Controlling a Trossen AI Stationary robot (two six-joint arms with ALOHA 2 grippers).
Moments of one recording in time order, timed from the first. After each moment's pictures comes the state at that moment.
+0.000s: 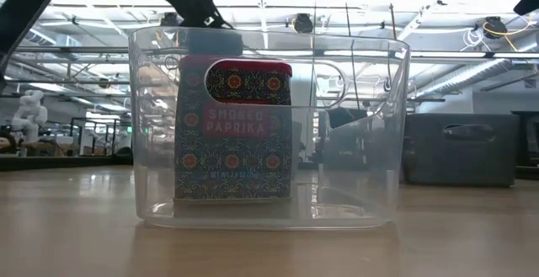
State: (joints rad) left arm 0.73 1.89 1.68 -1.24 -0.01 0.19; right arm 1.06 1.49 1.17 -1.45 0.87 1.68
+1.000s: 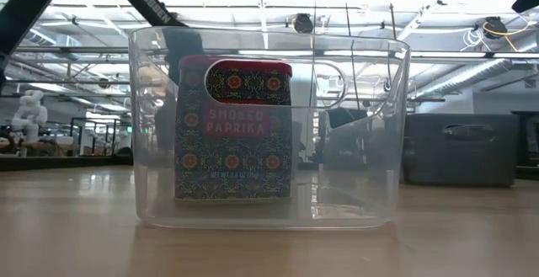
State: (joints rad) left arm 0.80 1.90 1.32 -1.13 -0.01 0.14; right arm 1.06 1.49 1.17 -1.43 0.89 1.66
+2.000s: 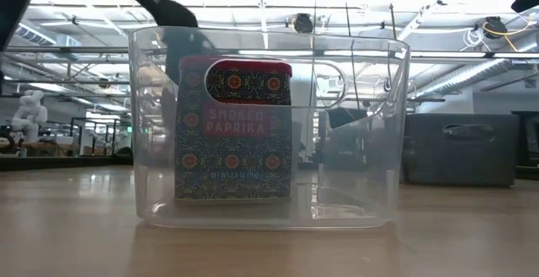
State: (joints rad) left arm 0.77 1.78 1.35 -1.13 0.01 0.19; right arm 1.05 1.49 1.17 -1.43 0.89 1.66
